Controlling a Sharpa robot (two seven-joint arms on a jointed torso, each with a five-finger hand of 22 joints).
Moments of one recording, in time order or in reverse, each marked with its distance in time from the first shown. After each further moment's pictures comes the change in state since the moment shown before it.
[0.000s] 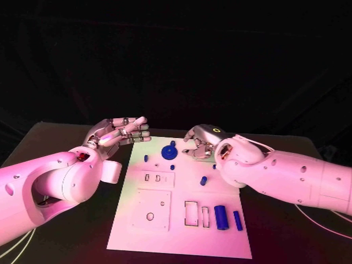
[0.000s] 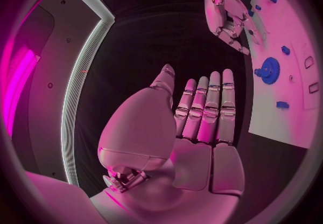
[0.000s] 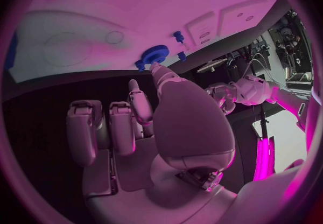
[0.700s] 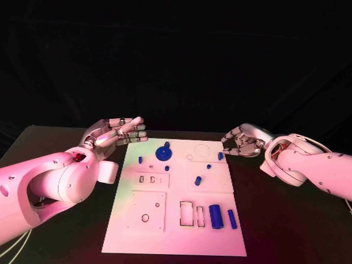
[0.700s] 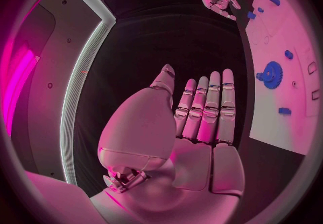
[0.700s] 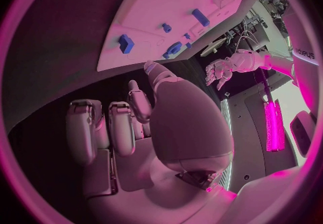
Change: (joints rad) left arm 0.000 -0.011 0.000 0.000 0.006 0.003 0.000; left_hand 0.000 0.000 0.000 0.000 0.000 0.000 0.000 0.000 0.000 0.000 0.000 0.000 0.000 0.000 0.000 0.000 0.000 0.000 0.000 0.000 0.000 0.000; right arm -0.001 -0.268 0.003 -0.002 0.323 0.104 0.307; right_hand 0.032 -0.022 -0.003 -0.044 0.033 -0.005 0.005 -0.025 -0.001 -0.022 0.004 -0.023 -0.029 0.000 0.000 -0.001 0.001 0.000 0.000 0.000 -0.021 0.000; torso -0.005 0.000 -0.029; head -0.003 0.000
